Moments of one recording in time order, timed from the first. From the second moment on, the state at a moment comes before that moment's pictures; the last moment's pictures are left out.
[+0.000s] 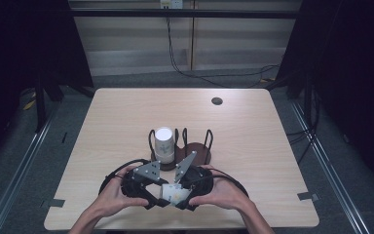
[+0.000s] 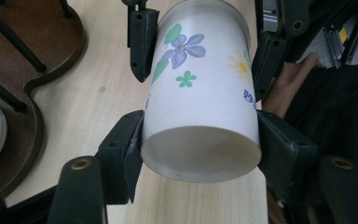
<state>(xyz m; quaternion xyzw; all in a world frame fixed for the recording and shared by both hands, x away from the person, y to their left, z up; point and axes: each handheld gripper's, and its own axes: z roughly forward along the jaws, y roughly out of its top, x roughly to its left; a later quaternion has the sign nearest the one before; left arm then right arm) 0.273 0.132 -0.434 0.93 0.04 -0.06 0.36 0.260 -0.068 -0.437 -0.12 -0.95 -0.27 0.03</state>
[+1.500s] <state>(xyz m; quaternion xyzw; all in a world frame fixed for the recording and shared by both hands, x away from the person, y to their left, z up) 0.282 0.161 -0.429 0.86 0.11 -0.03 0.50 0.266 -0.127 -0.430 -0.21 -0.88 -0.43 0.00</state>
